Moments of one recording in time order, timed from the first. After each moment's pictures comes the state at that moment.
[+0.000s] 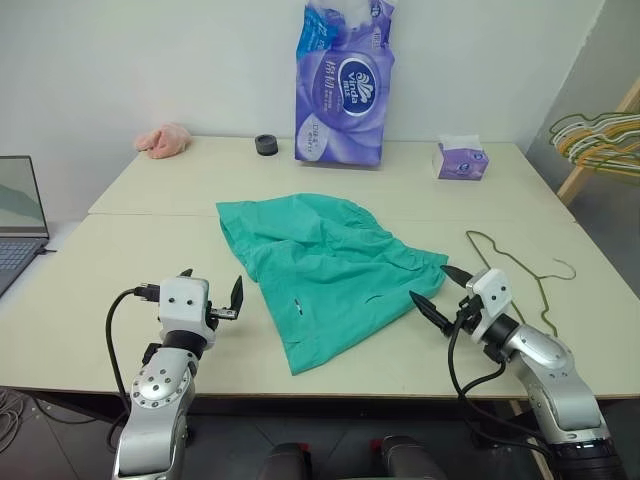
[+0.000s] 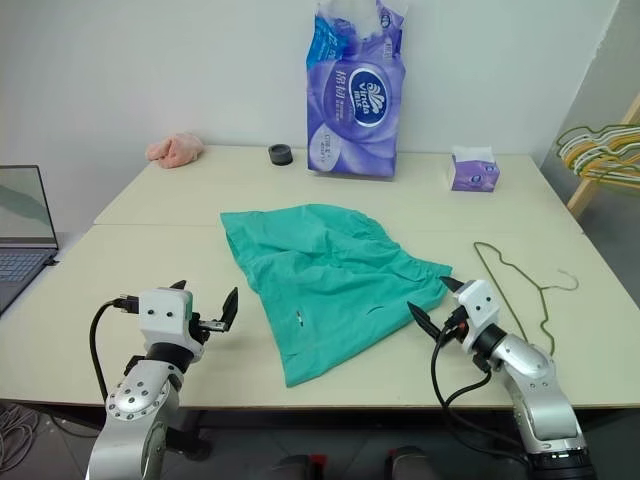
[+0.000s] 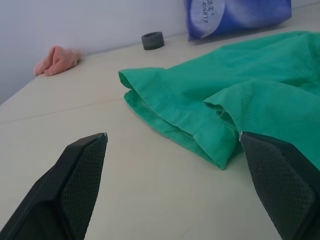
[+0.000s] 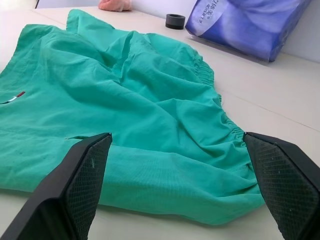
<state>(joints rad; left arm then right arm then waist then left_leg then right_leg) 0.13 0.28 0.19 -0.35 -0.08 0.24 -0.18 -0.01 -0.43 -0.01 -0.16 0.25 0.12 0.61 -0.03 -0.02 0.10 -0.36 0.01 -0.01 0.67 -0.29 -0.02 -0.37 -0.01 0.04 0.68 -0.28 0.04</state>
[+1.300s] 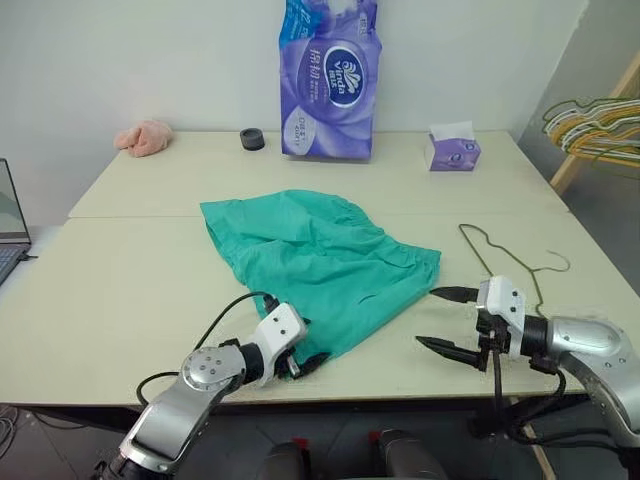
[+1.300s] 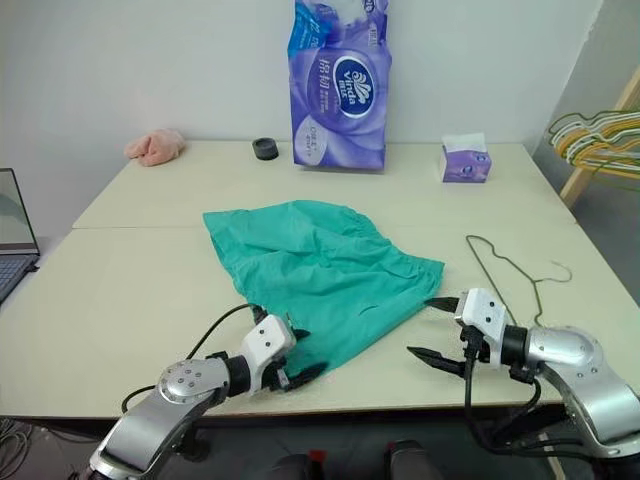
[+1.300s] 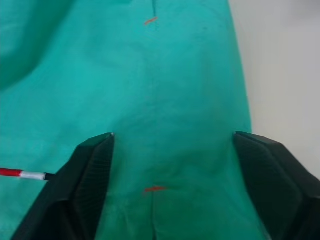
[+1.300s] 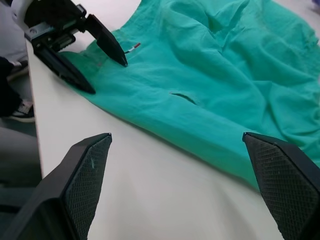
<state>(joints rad) 0.02 0.59 -0.24 -0.39 -0.15 0.51 -0.64 -0.01 -0.80 0.00 -0.41 0.36 0.31 0.94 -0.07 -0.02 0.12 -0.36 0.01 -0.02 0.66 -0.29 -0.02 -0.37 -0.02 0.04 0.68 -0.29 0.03</state>
